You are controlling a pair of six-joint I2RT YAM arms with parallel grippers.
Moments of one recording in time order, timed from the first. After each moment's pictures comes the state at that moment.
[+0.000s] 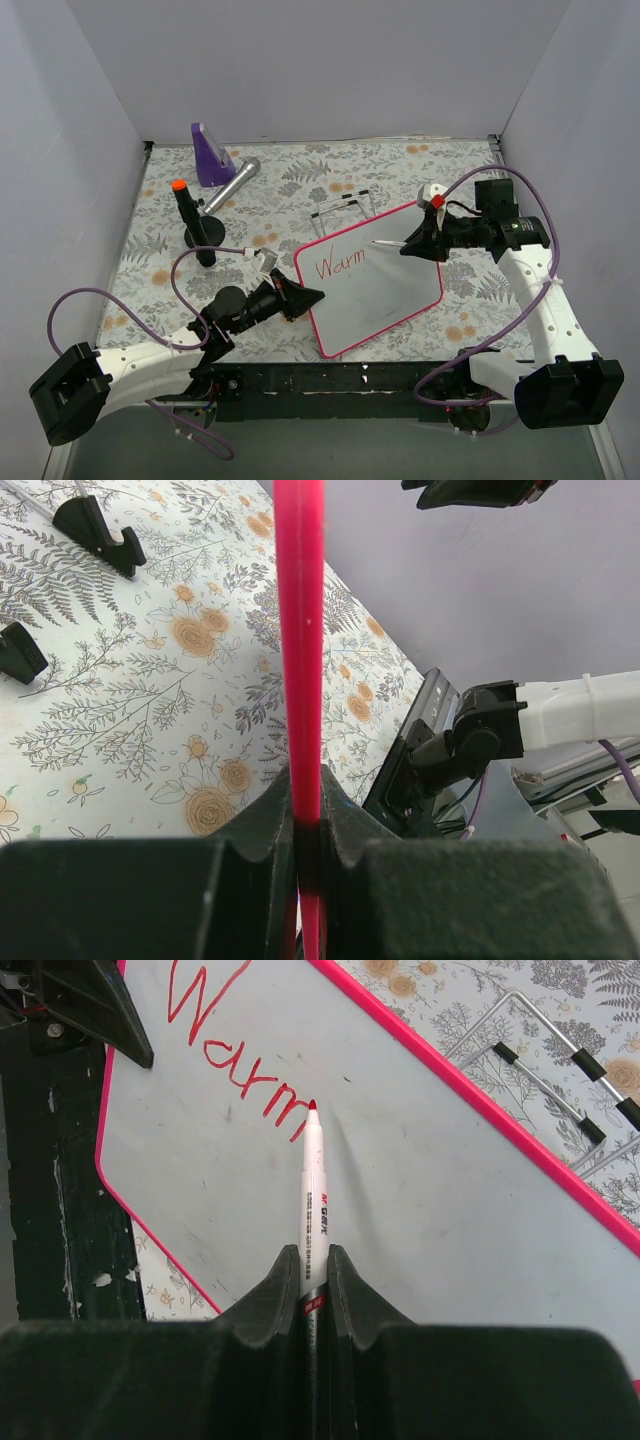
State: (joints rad) left arm -0.91 0.88 0.17 0.74 0.13 -0.69; right arm 0.12 1.12 1.09 -0.90 -1.05 -0.79
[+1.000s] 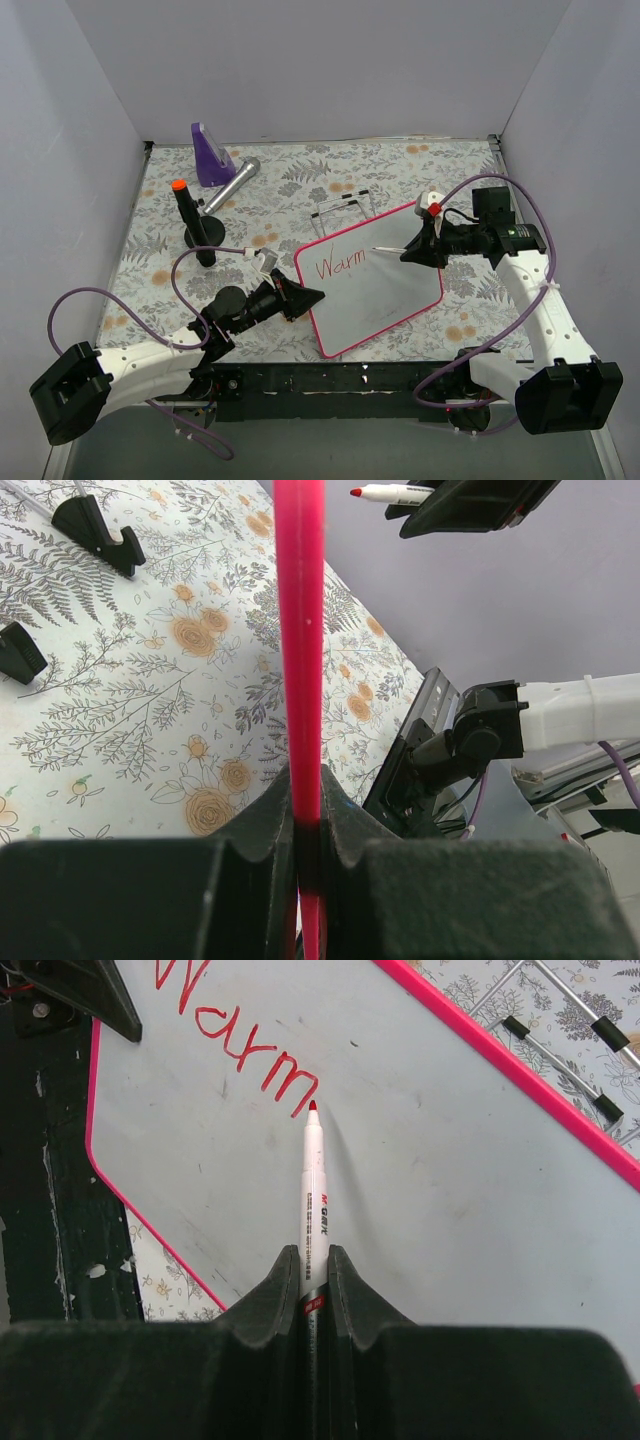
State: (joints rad) left arm -0.91 0.89 0.17 0.74 0.13 -0.69; right arm 0.12 1.09 1.02 -0.87 -1.03 -0.80
